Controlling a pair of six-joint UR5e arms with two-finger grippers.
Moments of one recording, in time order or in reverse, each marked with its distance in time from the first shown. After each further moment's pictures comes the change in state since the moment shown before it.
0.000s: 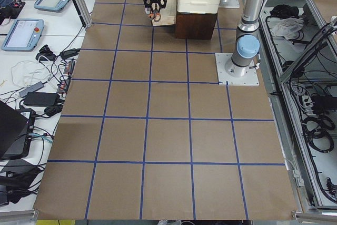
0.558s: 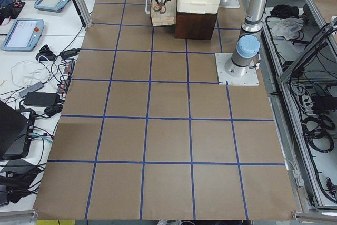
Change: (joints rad) left arm -0.141 -0.022 -0.002 0.051 0.000 -0.117; right arm -0.020 -0.036 0.002 0.026 0.004 0.053
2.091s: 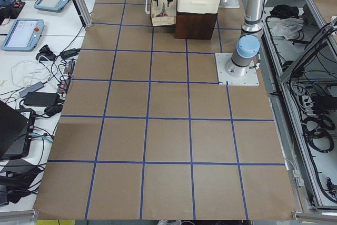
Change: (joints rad) left arm -0.035 -0.051 0.007 0.044 -0.021 -0.060; right arm -0.052 -0.014 0.029 0.013 -0.104 0.015
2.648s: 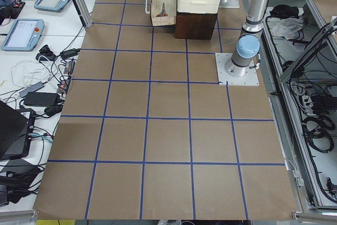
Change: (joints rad) left arm 0.057 0.104 0.087 -0.161 0.002 -0.469; right arm 0.023 -0.007 -0.004 -0.002 0.042 0.228
